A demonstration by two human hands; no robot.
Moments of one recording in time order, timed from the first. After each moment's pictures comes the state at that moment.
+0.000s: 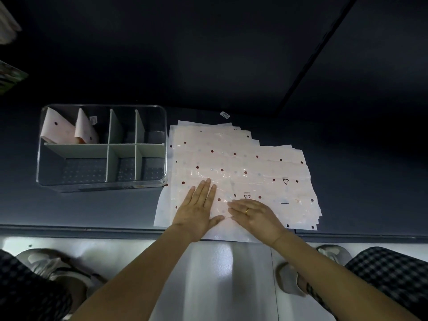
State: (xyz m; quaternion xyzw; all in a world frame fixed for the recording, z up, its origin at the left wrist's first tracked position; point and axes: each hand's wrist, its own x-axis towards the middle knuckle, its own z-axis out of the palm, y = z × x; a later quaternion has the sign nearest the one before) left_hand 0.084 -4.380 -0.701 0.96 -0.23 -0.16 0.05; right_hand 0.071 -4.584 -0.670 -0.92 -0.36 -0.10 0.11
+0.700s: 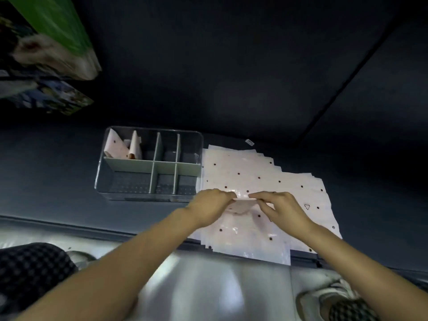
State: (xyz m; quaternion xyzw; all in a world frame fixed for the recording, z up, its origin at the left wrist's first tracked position) left_hand 0.122 -4.326 -0.598 0.94 -0.27 -0.11 0.16; right_hand 0.104 -4.536 -0.568 -0.95 -0.18 0.04 0.24
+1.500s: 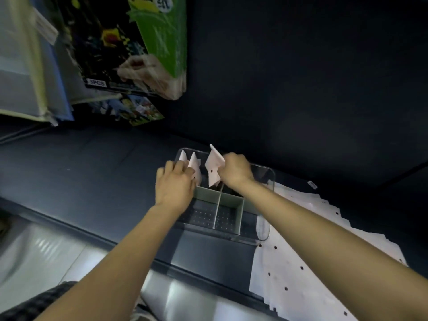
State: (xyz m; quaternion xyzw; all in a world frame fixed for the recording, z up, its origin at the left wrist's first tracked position) left_hand 0.179 -4.099 -0.611 0.99 0.08 0.08 0.07; right_hand 0.253 -4.232 -0.559 -0.97 -0.11 0.10 0.20
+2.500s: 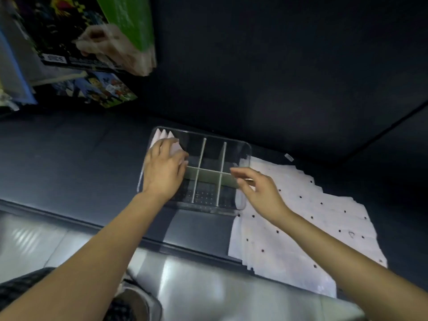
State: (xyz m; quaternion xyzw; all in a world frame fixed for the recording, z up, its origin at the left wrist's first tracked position) left_hand 0.158 -4.135 -0.601 0.97 0.00 0.16 0.19; right_hand 0.159 -4.370 -0.570 -0.89 -0.16 0.08 0.41
